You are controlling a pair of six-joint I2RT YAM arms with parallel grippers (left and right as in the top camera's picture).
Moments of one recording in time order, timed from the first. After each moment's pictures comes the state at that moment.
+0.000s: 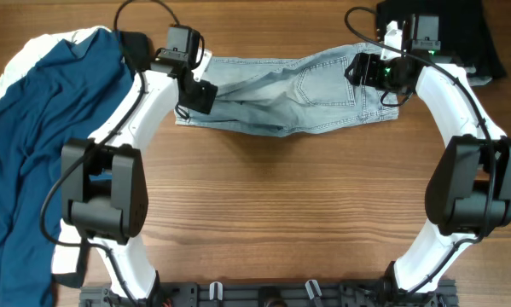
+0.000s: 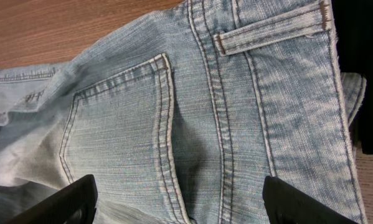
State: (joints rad) left arm -0.22 1.99 1.50 -0.72 -0.11 0.18; right arm -0.05 1.98 1.51 -0.63 -0.29 0.11
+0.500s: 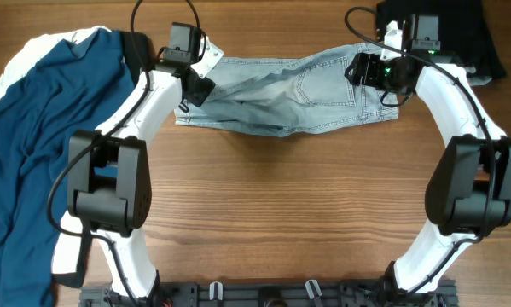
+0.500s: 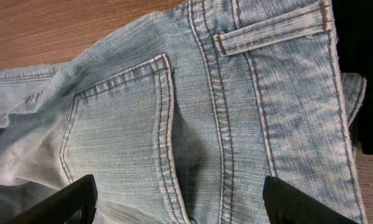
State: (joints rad) left arm -0.22 2.04 1.50 -0.55 -0.14 0.49; right arm -0.05 1.98 1.51 -0.63 -0.29 0.11
